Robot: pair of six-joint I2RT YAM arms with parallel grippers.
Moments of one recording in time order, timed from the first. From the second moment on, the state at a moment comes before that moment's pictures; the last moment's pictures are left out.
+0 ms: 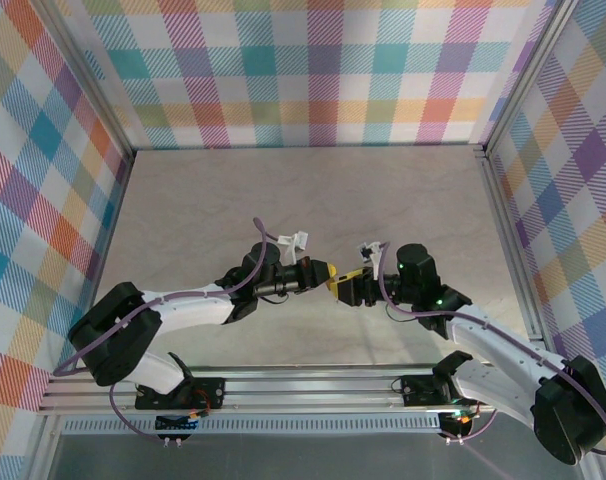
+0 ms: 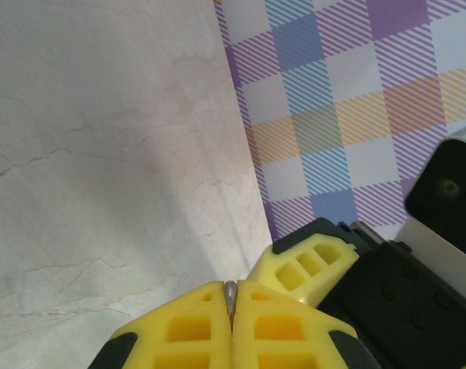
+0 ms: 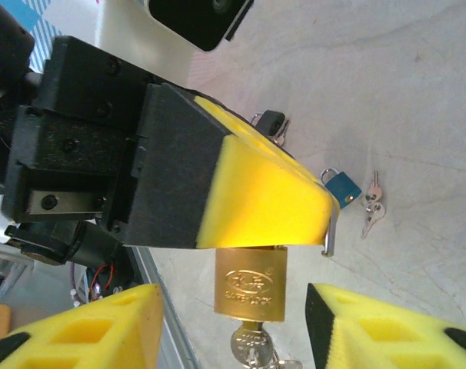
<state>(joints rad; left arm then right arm) -0.81 1.45 0.61 0.56 0.39 -1.07 0.59 0.94 0.45 0.05 -0.63 0.43</state>
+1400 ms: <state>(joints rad) -0.86 1.45 0.89 0.01 0.06 -1.05 0.96 1.00 0.51 0.05 0.17 0.25</state>
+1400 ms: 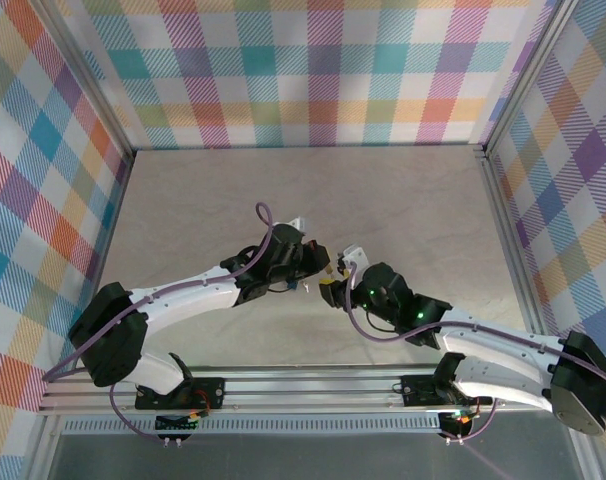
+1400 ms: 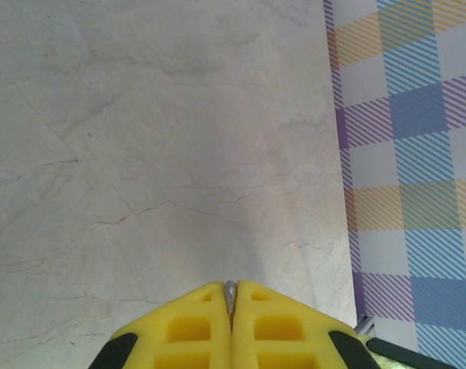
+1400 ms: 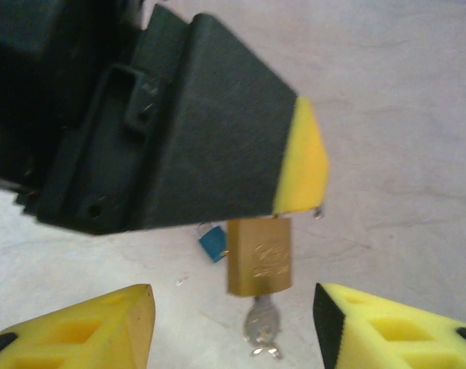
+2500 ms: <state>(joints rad) -0.87 1.39 0.87 0.02 0.09 -1.05 0.86 0.99 0.52 0.09 0.03 0.29</state>
